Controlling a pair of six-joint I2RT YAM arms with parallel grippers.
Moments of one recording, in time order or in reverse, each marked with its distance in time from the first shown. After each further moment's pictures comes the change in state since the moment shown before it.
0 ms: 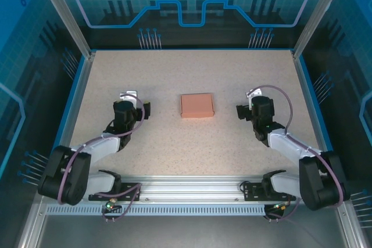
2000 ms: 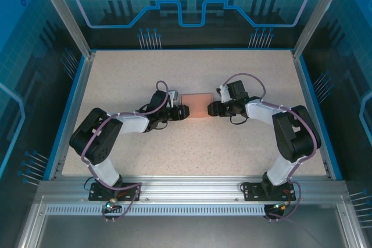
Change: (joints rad) left arm -0.280 0.433 0.381 -0.173 0.528 -0.522; right arm 0.116 0.473 0.431 -0.353 -0.695 0.389
